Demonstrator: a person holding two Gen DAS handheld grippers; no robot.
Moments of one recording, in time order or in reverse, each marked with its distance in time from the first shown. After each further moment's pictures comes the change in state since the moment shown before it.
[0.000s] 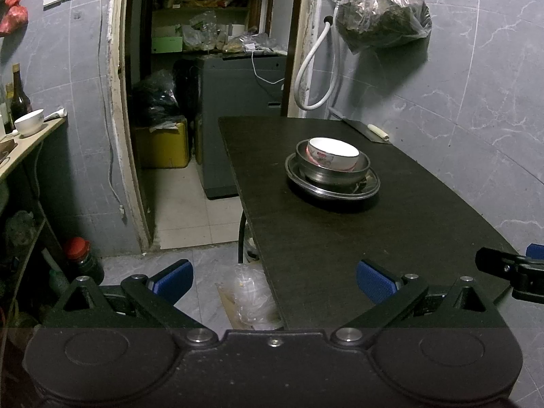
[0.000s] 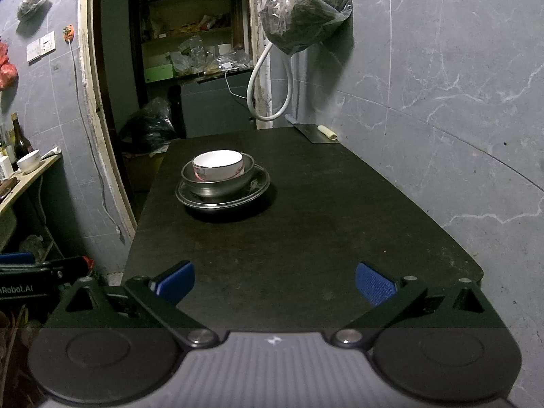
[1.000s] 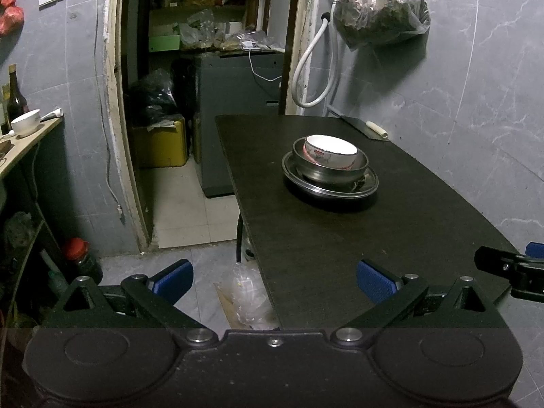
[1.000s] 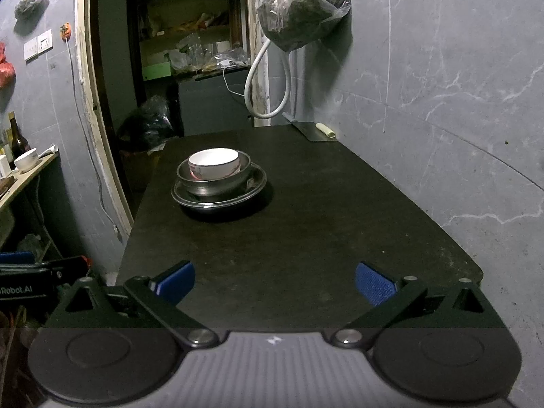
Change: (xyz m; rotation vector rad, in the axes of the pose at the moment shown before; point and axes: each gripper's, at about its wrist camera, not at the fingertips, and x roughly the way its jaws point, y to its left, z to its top) left arm 0.002 0.001 -0.003 0.002 0.006 -0.001; right arm -0.001 -0.002 -0.002 -0.001 0.003 -0.005
